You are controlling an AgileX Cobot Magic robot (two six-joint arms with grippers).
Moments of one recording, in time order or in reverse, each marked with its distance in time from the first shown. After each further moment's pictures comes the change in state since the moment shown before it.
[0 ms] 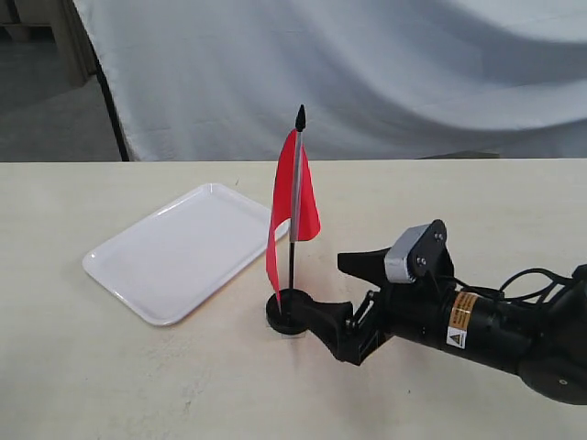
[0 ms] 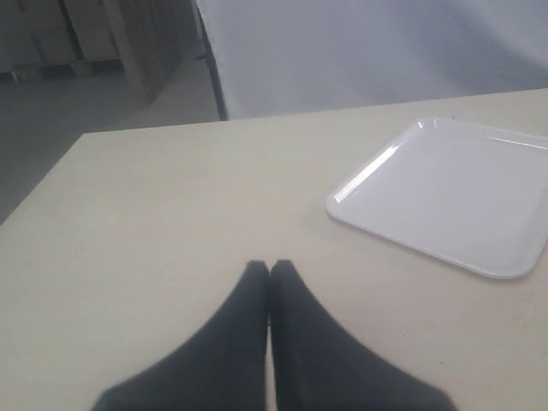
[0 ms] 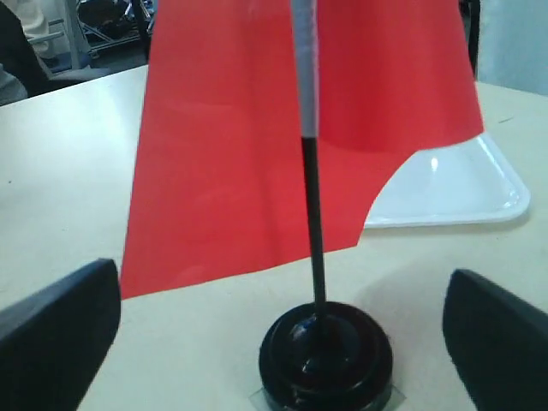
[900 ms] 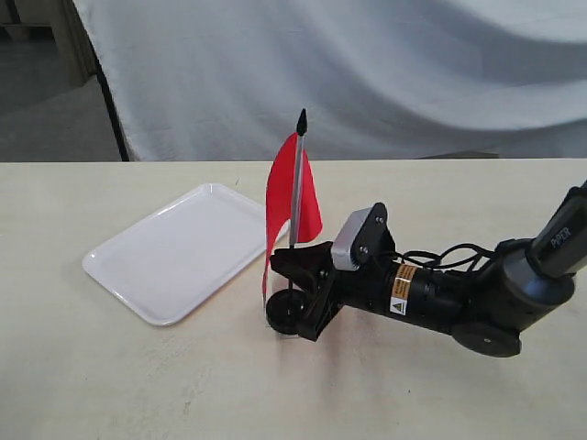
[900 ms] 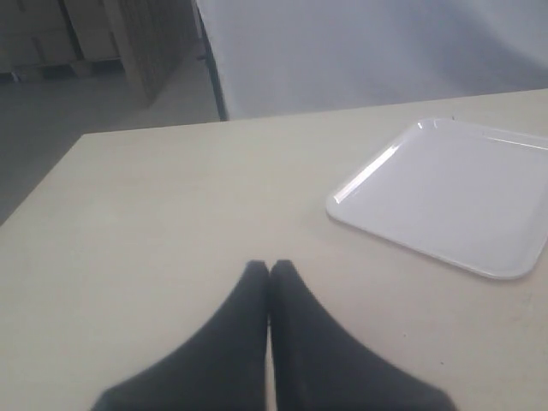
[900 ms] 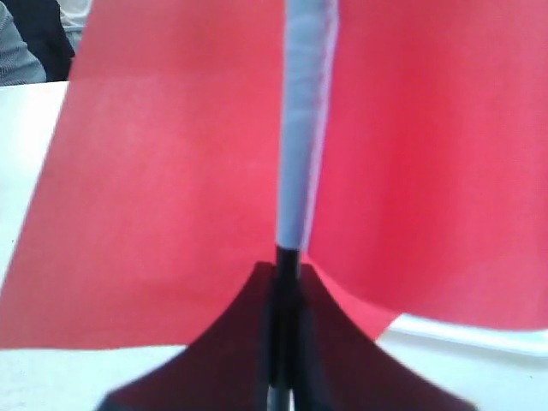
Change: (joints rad) left arm 0.000 0.000 0.000 0.000 0.000 0.000; right arm 0.080 0.170 -0.278 -0.041 0.000 -0.083
